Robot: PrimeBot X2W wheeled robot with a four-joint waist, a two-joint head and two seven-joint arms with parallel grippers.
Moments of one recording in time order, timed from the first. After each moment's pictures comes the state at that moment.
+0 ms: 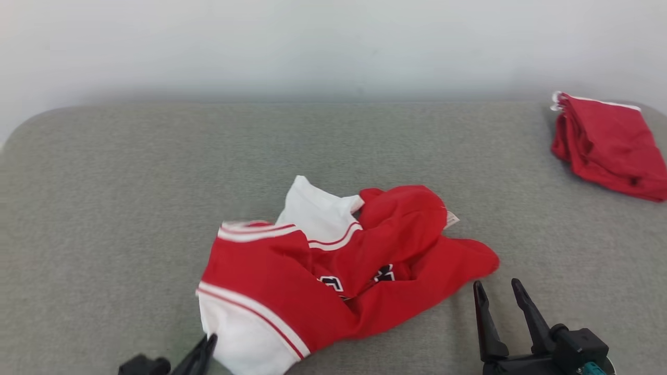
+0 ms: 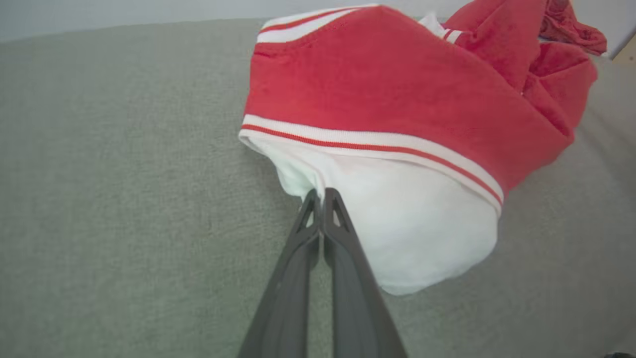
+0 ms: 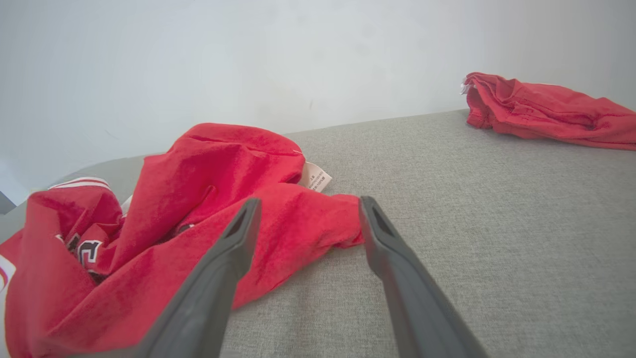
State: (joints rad) left arm -0.21 0.55 -0.71 0.31 -0.69 -0.01 -0.26; right arm 0.00 -0.05 0.04 0.21 0.19 0.13 -0.26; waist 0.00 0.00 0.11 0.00
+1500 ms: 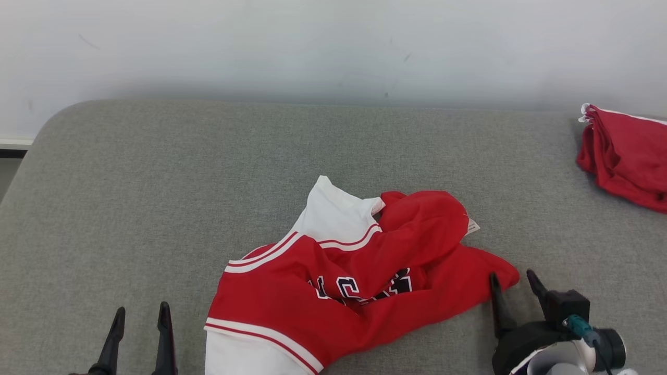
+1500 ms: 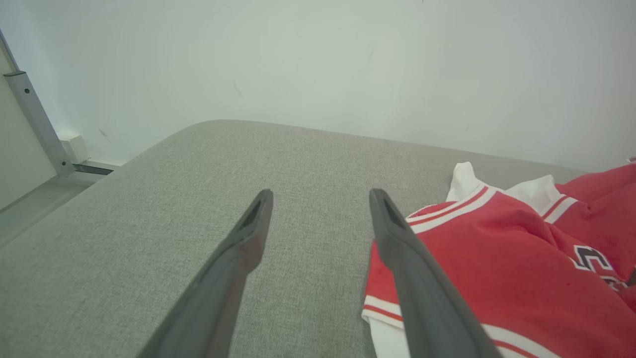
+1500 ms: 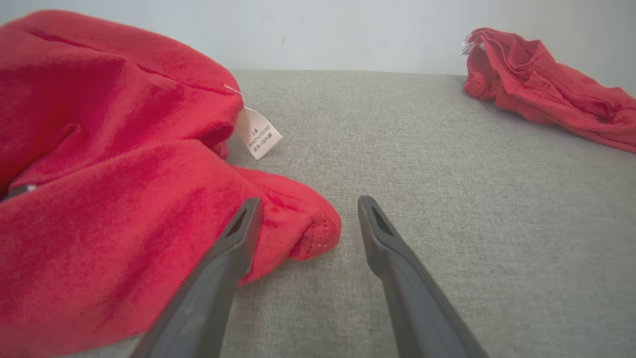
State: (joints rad) left arm 0.06 0.14 -0.01 0.10 -0.28 -0.05 -0.26; right arm -0.27 -0.08 -0.11 0.65 -0.01 0.13 -0.26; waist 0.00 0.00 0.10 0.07
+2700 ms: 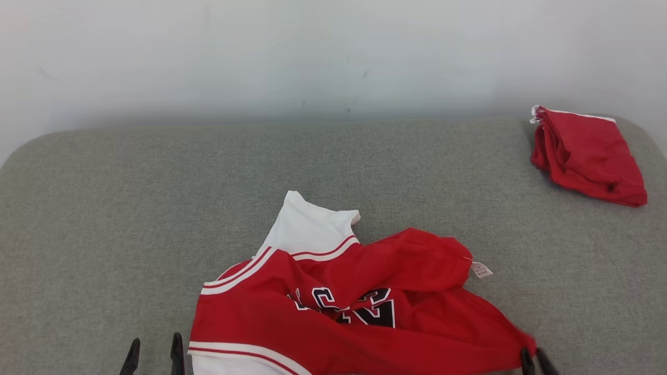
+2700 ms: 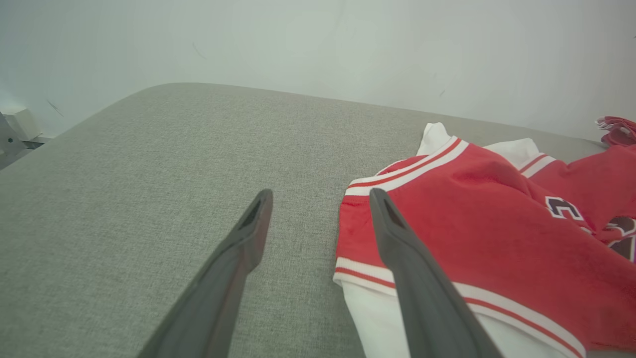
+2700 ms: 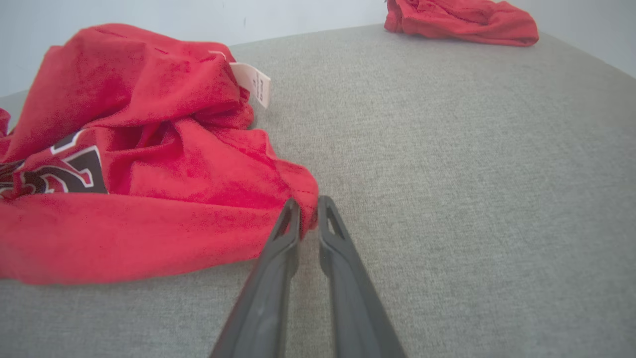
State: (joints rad) left arm 0.09 0.05 0.07 0.22 -0.20 -0.12 -0.26; right arm 0.16 -0.07 -0.06 0.28 0.17 0.13 -0.20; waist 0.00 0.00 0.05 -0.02
